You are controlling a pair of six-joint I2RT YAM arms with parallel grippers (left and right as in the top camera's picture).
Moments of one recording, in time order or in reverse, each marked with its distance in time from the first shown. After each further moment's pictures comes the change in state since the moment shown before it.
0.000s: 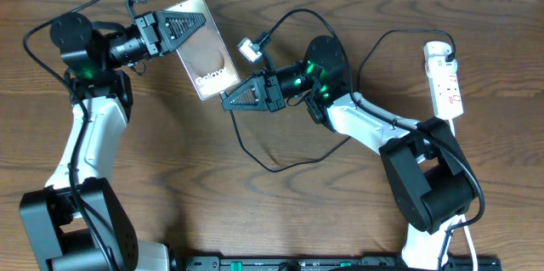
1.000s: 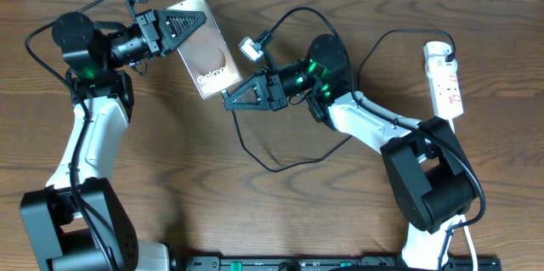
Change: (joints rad) left arm -0.005 0.000 0.000 -0.006 -0.028 -0.037; right arm -0.006 0.000 0.005 0.008 -0.030 0.010
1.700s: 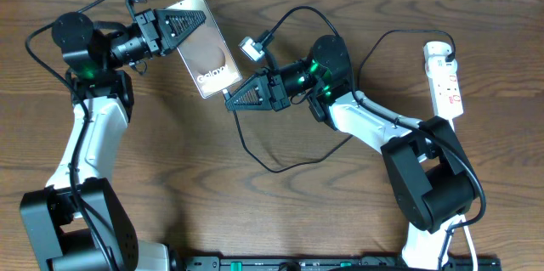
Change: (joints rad) left arm 0.000 0.000 0.000 0.001 -0.004 -0.016; right arm -0.006 0.000 0.000 0.049 -0.024 0.037
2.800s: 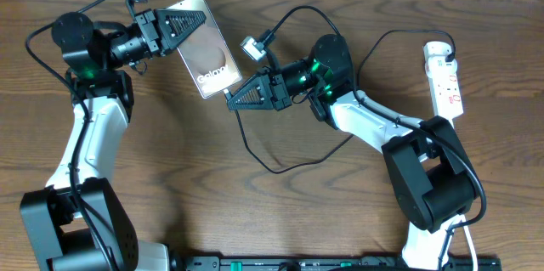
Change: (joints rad) left arm 0.000 0.000 0.000 0.000 0.004 -0.003; right arm -0.008 0.000 0.000 0.000 -0.009 0.000
